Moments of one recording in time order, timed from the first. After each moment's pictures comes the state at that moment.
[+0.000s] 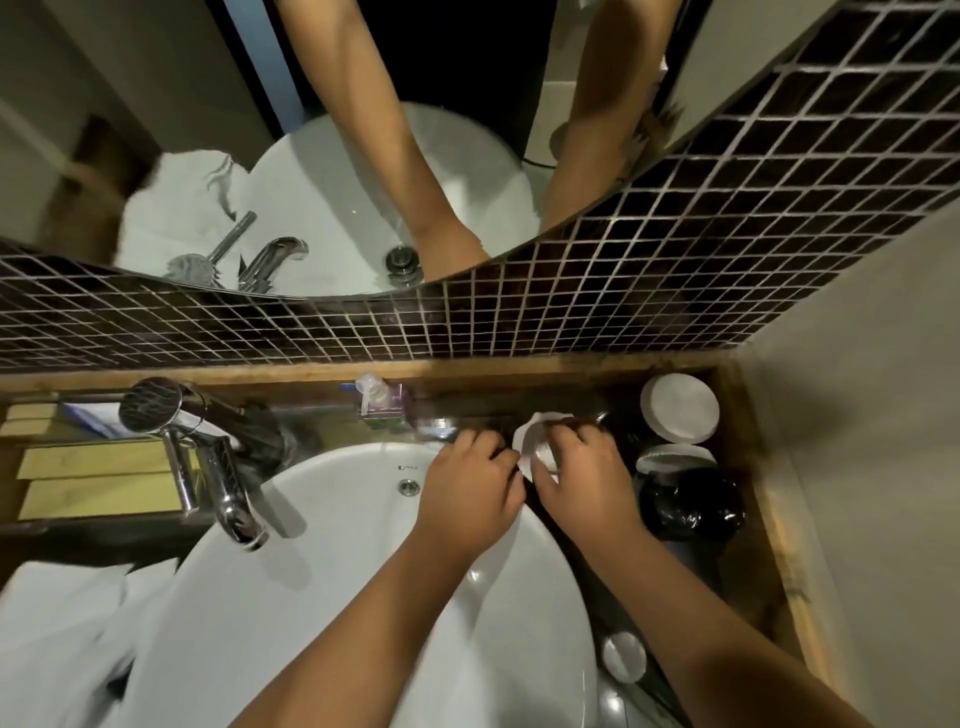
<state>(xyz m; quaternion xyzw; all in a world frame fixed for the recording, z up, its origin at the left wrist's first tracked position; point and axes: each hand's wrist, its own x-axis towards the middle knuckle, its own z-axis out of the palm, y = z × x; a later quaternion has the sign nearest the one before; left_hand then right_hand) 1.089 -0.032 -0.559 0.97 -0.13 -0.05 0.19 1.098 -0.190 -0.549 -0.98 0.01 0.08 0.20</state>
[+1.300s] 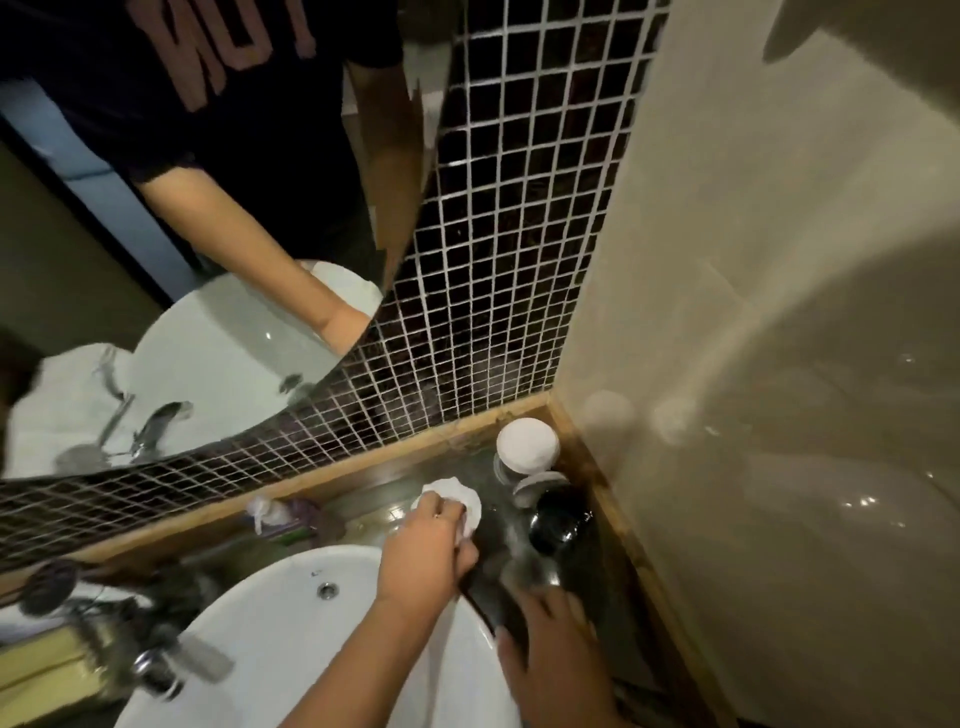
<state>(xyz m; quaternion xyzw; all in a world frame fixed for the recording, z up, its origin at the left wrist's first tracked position) 1.085 -0.099 -0.496 0.96 -0.17 -0.15 0.14 0.952 -0.231 -0.509 -0.95 0.15 0.13 0.23</state>
